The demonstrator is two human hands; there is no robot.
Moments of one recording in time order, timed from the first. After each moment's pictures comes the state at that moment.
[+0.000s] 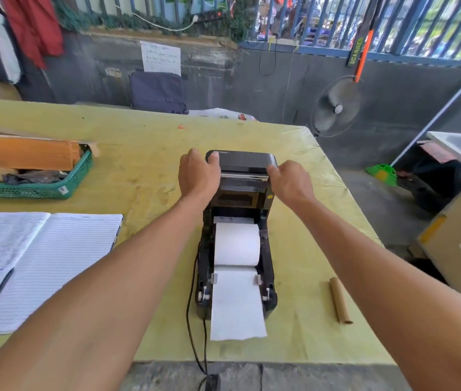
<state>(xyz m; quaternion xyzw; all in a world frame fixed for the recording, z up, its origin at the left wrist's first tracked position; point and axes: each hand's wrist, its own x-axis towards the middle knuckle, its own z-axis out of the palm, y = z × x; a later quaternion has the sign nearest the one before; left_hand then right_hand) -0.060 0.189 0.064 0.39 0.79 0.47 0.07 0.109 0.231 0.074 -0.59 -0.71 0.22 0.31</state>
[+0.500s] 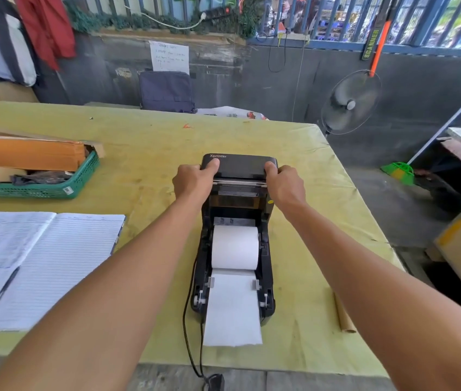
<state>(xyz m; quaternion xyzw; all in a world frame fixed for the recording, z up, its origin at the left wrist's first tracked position) -0.061 0.187 0.062 0.29 0.78 0.51 0.23 0.101 0.247 0.058 -0.62 -0.64 0.32 0.32</state>
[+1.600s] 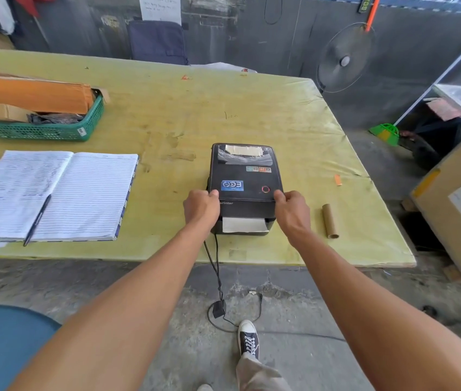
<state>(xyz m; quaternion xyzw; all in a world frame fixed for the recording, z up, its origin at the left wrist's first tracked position) -0.009 0.004 -0.031 0.27 0.83 0.41 0.28 0.161 0.056 -0.039 -0.68 -0.56 0.38 0.30</state>
